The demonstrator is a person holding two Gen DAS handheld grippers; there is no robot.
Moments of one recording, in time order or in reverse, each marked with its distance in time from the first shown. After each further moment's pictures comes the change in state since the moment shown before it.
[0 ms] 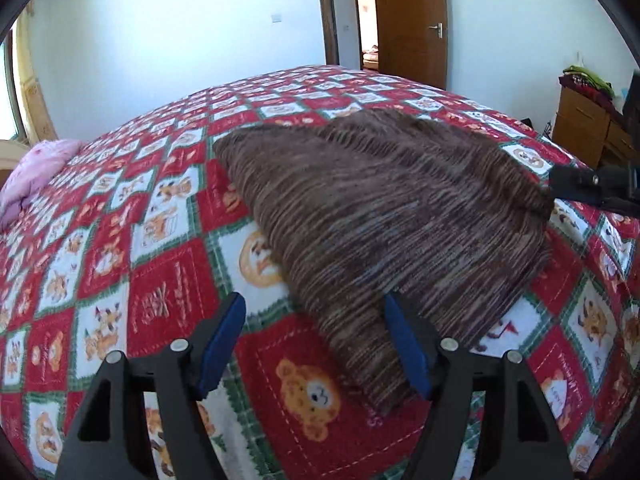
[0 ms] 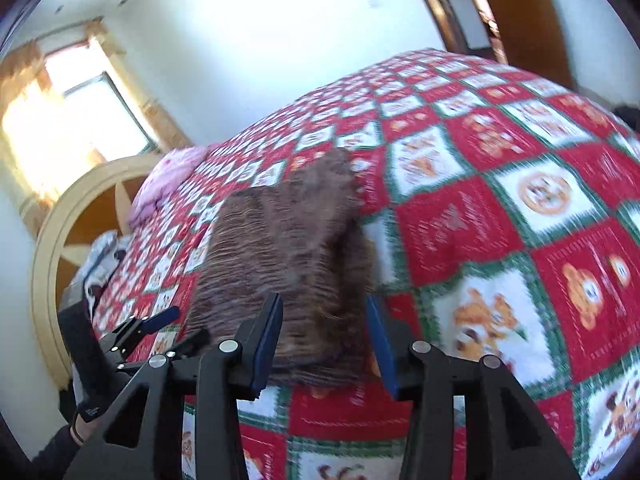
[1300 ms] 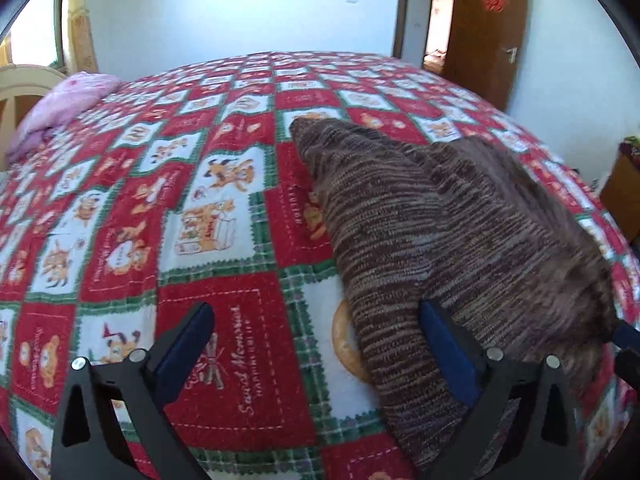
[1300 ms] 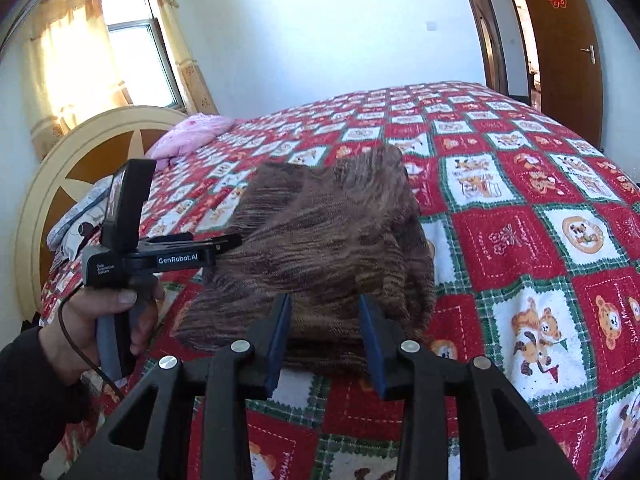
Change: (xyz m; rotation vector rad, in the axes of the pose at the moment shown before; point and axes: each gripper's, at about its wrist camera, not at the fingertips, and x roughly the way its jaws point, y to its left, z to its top) left arm 0.036 0.065 0.032 -0.232 0.061 0.068; right arm 0.018 0.052 -0.028 -0.225 -0.030 -0.031
